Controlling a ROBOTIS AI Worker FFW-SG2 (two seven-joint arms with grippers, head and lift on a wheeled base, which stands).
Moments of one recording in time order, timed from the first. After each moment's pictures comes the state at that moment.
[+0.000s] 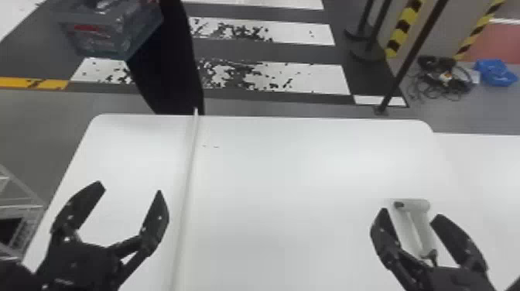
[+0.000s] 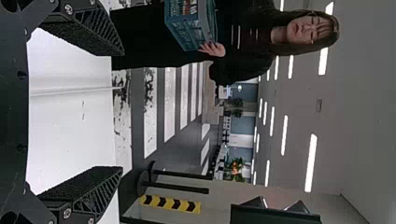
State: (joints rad) left arm 0.91 0.28 -0.04 -2.32 0.19 -0.09 0.03; right arm 1.07 -0.13 0.00 -2.49 -0.19 0.09 -0.15
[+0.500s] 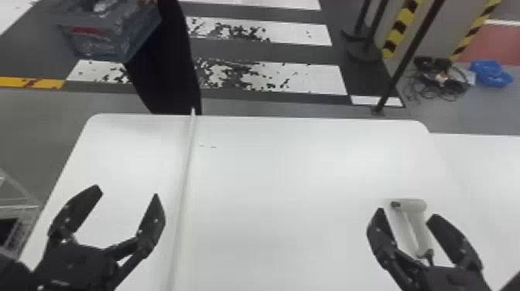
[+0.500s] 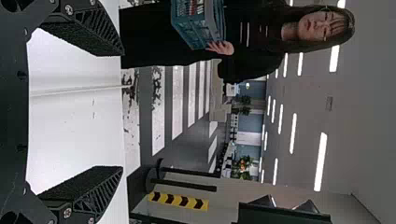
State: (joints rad) left arm 0.91 0.27 -0.02 -2.32 0.20 -0.05 0.01; right arm 1.07 -0.13 0.00 -2.49 -0.19 0.09 -0.15
